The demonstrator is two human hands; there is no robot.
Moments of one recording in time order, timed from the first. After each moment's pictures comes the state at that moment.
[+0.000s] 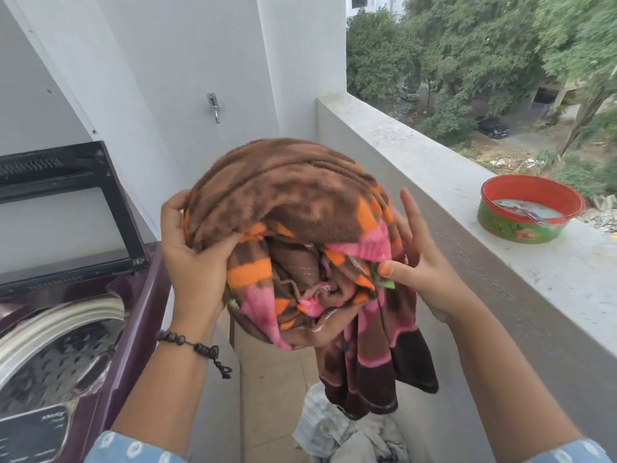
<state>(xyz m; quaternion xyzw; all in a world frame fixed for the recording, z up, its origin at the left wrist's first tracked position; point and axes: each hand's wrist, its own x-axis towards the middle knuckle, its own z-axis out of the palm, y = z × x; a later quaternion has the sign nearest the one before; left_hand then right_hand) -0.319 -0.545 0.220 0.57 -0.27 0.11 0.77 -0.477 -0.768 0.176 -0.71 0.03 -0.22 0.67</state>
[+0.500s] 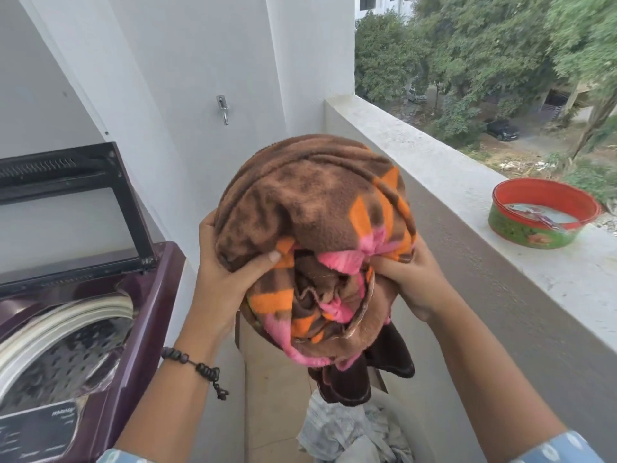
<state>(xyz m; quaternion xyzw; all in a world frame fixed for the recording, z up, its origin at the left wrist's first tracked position) -0.331 -0.538 0.208 0.59 -0.29 -0.05 0.75 -0.449 -0.752 0.173 -0.61 0.05 -0.25 0.75</state>
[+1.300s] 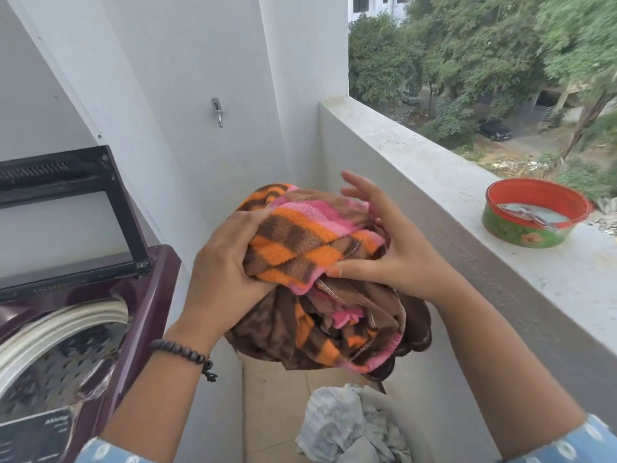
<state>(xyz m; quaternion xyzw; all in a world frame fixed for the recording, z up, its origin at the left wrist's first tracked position) -0.330 -0.537 0.228 0.75 -0.50 0.19 0.39 -0.454 -0.745 0.223 -0.84 -0.05 -0.27 0.47</state>
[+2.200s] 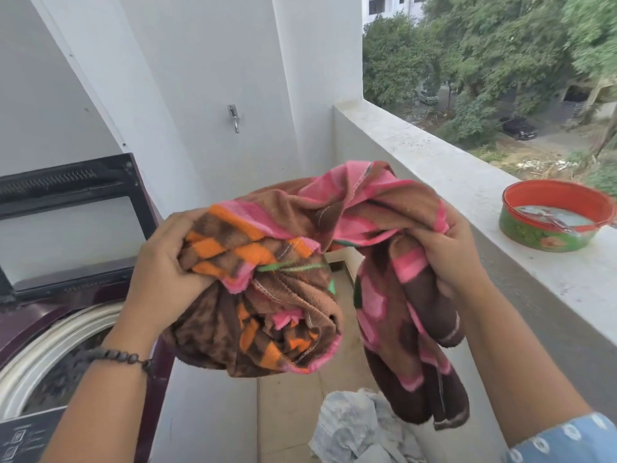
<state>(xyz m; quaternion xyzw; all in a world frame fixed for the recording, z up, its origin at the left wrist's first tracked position) -0.299 -0.481 0.247 0.76 -0.45 0.15 0.44 -0.444 -0.778 0.192 -0.60 0.07 -0.40 0.69</state>
